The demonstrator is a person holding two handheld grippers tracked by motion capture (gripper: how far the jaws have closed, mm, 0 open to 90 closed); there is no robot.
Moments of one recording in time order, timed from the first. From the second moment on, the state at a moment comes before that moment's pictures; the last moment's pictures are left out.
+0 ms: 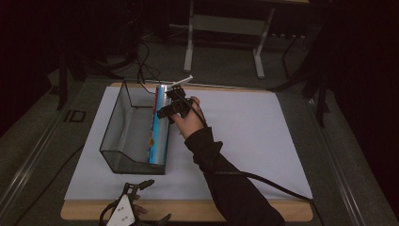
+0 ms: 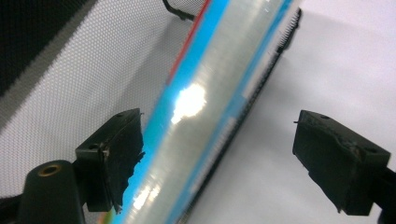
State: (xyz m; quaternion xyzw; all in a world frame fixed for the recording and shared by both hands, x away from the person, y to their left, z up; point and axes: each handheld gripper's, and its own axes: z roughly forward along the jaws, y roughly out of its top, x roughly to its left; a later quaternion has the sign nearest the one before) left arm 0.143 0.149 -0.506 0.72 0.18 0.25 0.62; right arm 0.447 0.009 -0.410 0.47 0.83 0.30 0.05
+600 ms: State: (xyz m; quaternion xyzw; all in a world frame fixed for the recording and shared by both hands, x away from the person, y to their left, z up) left arm 0.147 0.146 -0.509 0.72 0.19 0.25 0.62; right arm 0.420 -0.072 -0.420 0.43 0.84 0.32 0.08
